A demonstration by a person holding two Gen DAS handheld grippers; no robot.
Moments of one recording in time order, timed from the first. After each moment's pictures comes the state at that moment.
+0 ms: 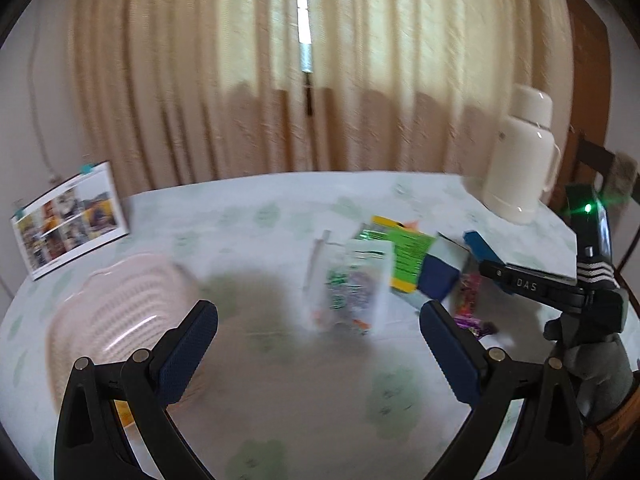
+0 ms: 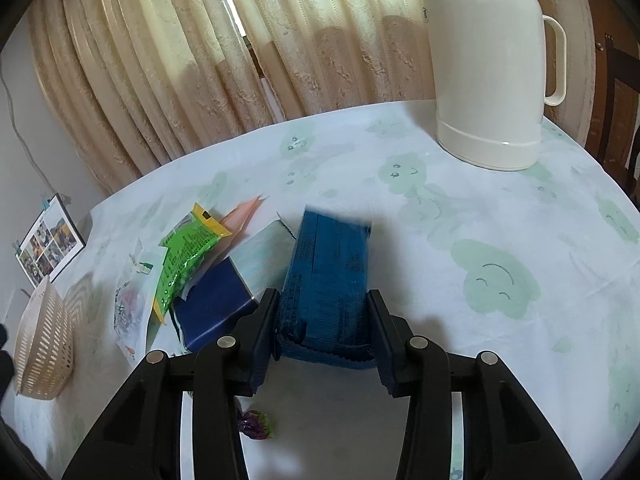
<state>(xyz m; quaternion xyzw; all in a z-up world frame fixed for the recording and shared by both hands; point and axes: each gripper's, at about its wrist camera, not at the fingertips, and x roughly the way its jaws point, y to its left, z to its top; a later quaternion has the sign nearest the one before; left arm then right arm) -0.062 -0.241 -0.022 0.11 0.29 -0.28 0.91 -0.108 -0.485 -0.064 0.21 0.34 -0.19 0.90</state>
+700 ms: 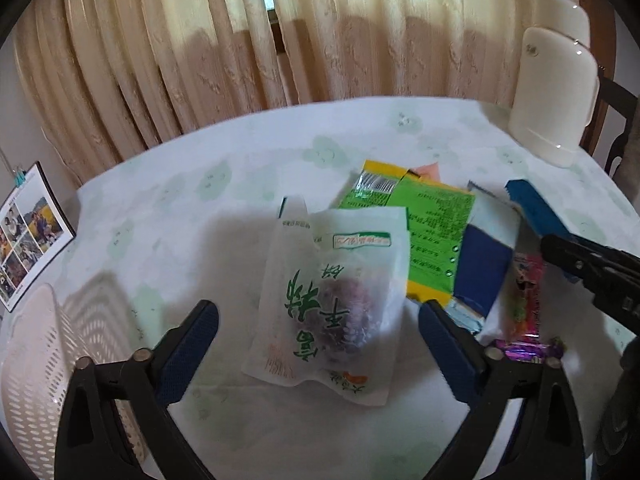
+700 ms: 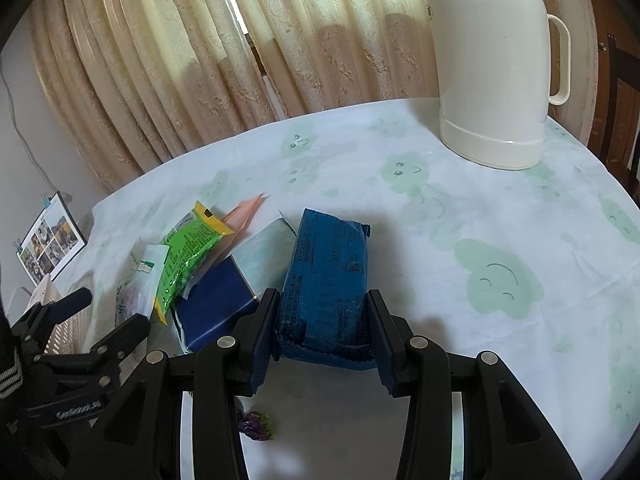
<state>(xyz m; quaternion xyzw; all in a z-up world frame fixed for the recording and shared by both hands) 0.010 -0.322 -0.084 0.19 0.38 -0.27 0.86 -0.106 -0.485 -0.063 0.21 0.34 -0.19 0.90</state>
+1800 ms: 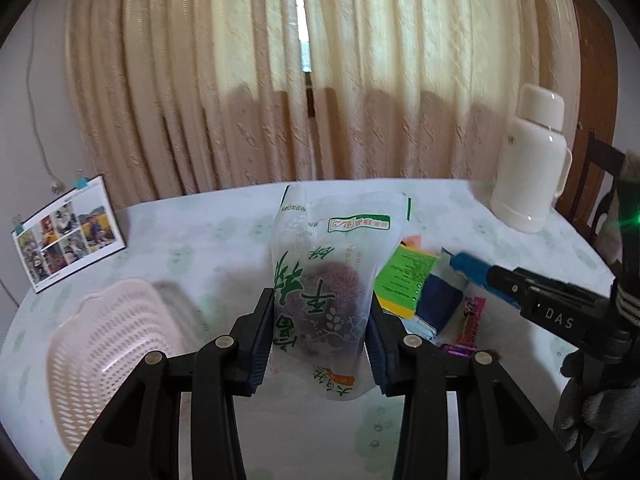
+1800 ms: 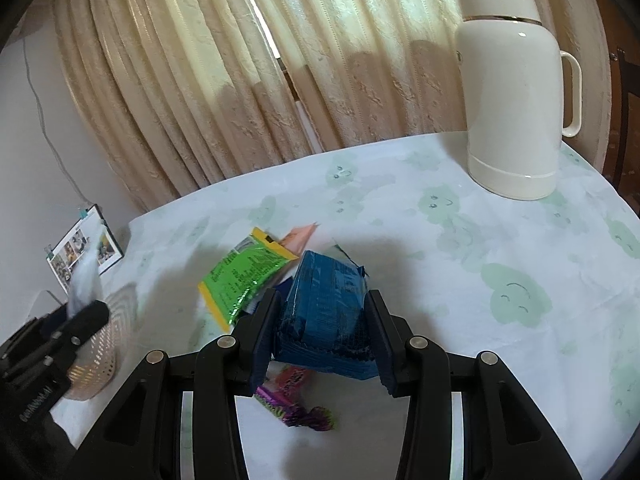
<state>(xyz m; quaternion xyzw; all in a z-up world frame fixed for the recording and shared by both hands) -0.046 -0.254 -0.004 0.10 0.29 -0.26 0.91 -0.115 -0.461 -0.032 0.21 0.29 -0.15 0.92</state>
